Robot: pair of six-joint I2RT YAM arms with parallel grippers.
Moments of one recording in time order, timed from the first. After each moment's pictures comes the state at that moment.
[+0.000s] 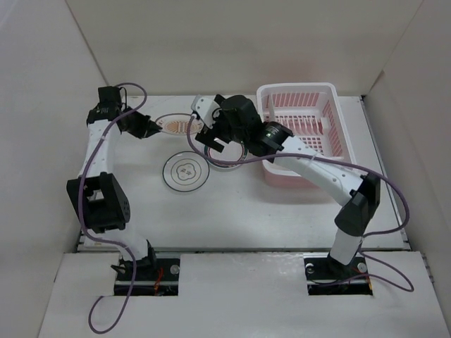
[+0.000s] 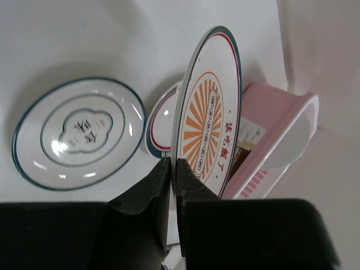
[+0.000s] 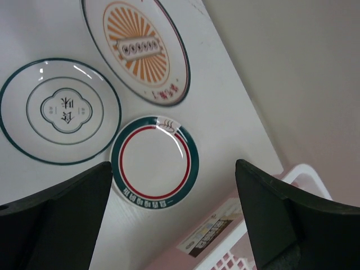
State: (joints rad) left arm 0.16 1.72 1.58 -0.78 0.42 -0.92; right arm 0.87 1.76 1.79 -0.45 0.13 -0.48
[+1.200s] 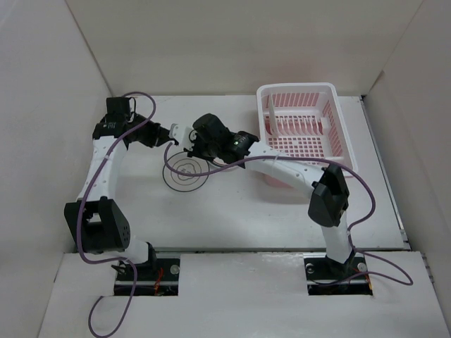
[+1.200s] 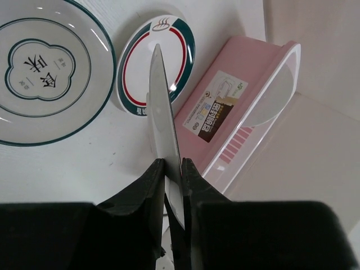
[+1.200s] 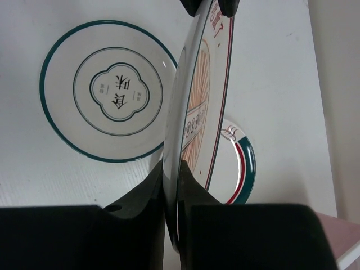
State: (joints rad) left arm 0.07 1.47 1.36 -0.75 0.48 -1.07; right arm 0.95 2.02 1.90 -0.52 0.05 -0.54
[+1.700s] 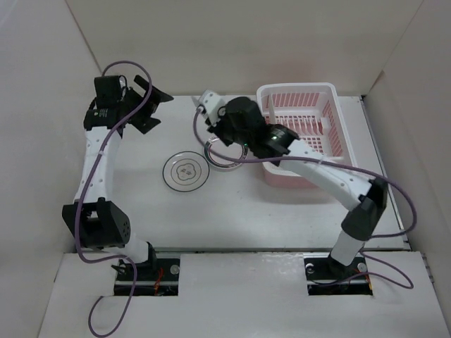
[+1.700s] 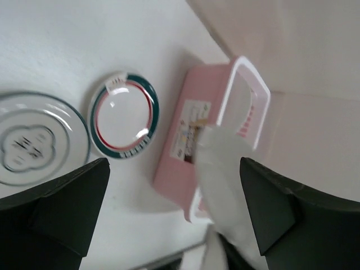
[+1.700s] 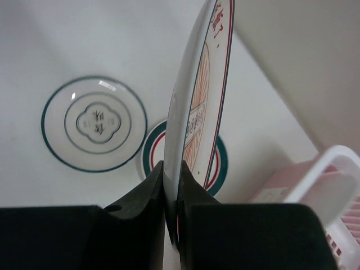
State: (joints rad) left arm 0.07 1.51 1.55 -0.67 0.49 -0.94; right arm 0.91 1.78 1.78 -0.45 0.14 -0.33
